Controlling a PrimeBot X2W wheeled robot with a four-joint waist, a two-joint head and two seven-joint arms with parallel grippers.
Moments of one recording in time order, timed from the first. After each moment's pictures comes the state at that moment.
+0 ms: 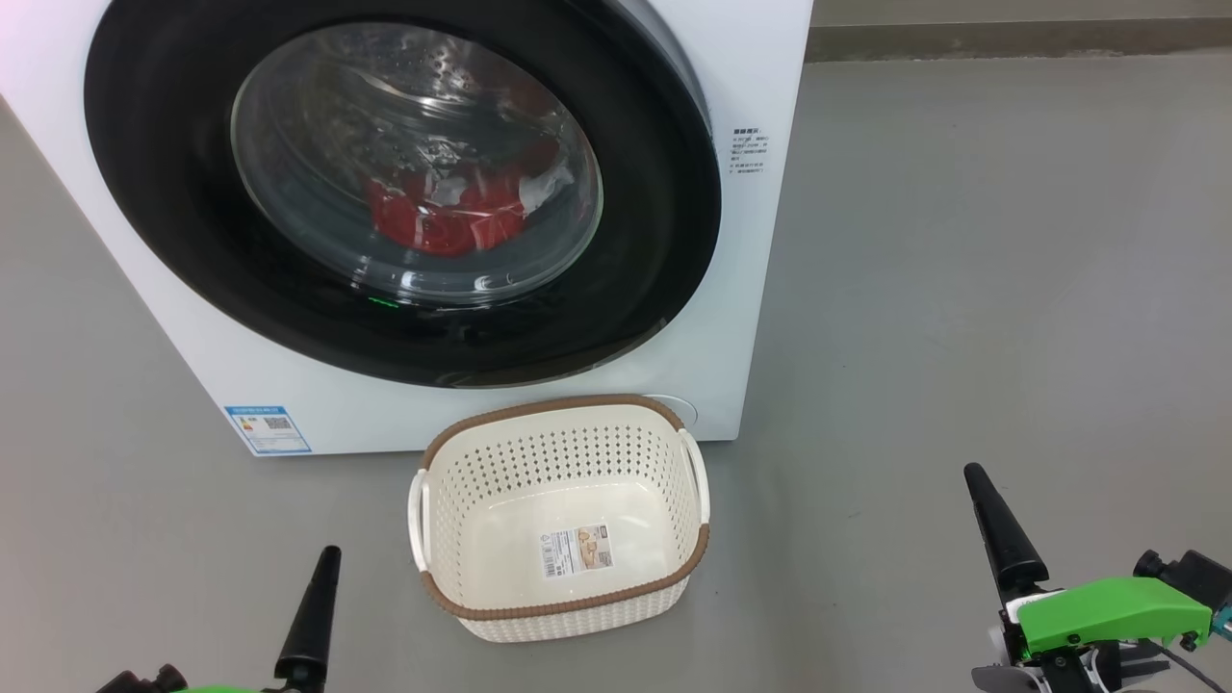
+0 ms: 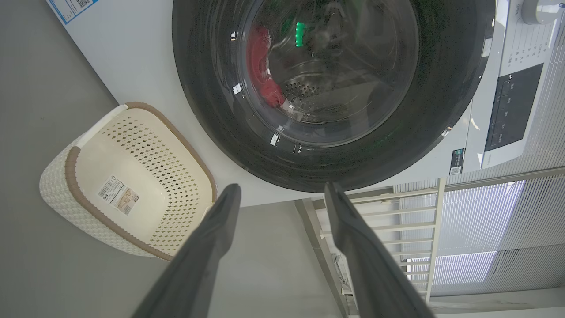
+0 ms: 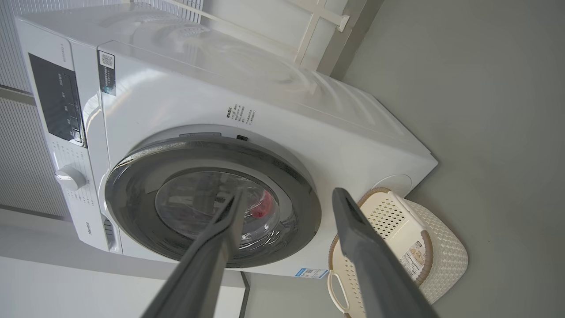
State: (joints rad) left arm -0.05 0.03 0.03 0.32 -1.39 -0.12 0.02; right arm -0.05 -0.02 -0.05 0.32 1.37 0.13 0.02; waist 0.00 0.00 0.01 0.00
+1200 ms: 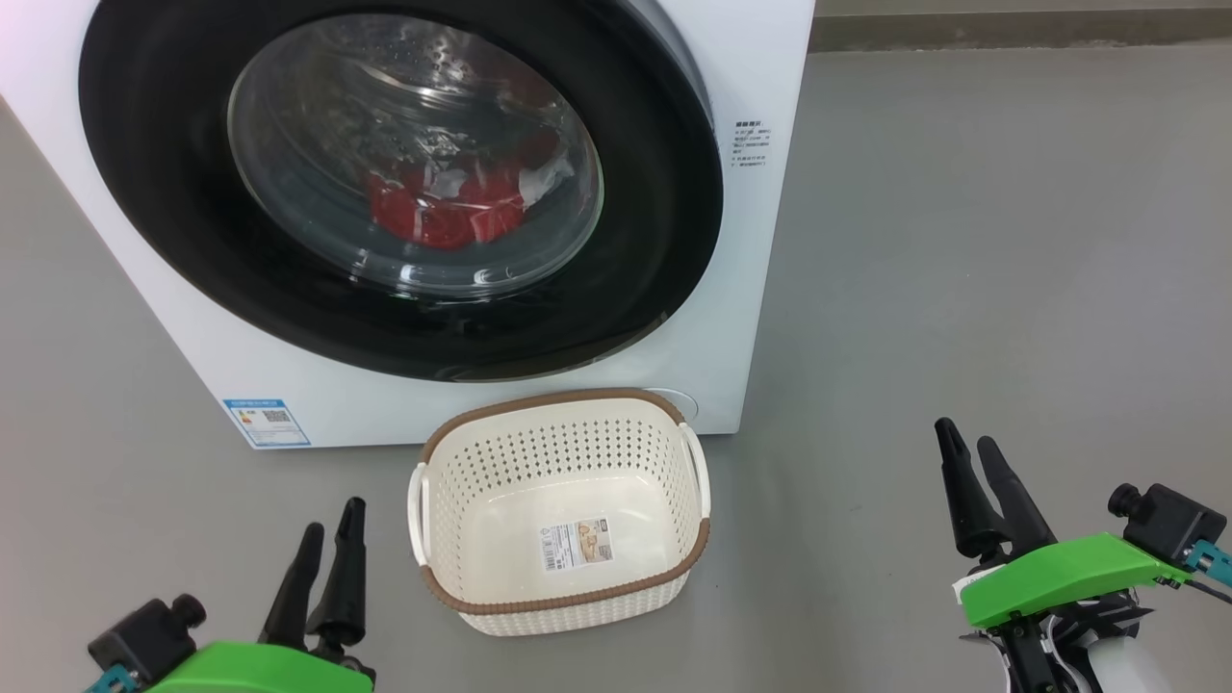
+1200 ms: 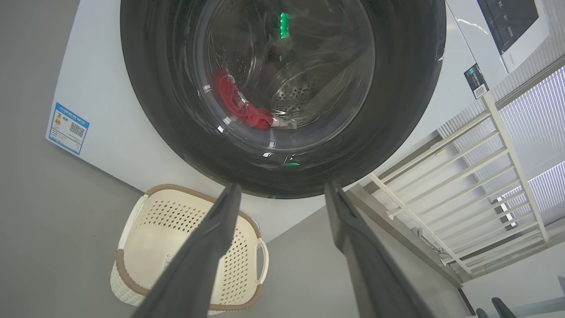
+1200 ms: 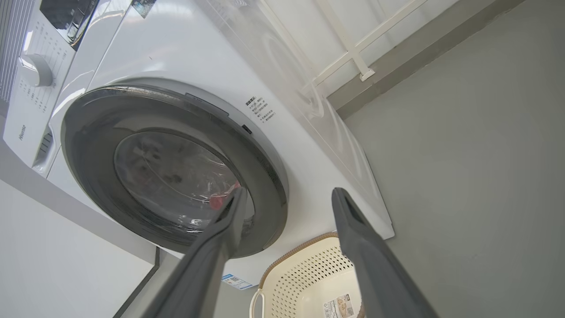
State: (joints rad) left arm -0.09 0.03 0.00 0.27 -0.88 -0.12 -0.08; right arm -0.11 -0.03 -0.02 0.30 0.88 0.13 -0.08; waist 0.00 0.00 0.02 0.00
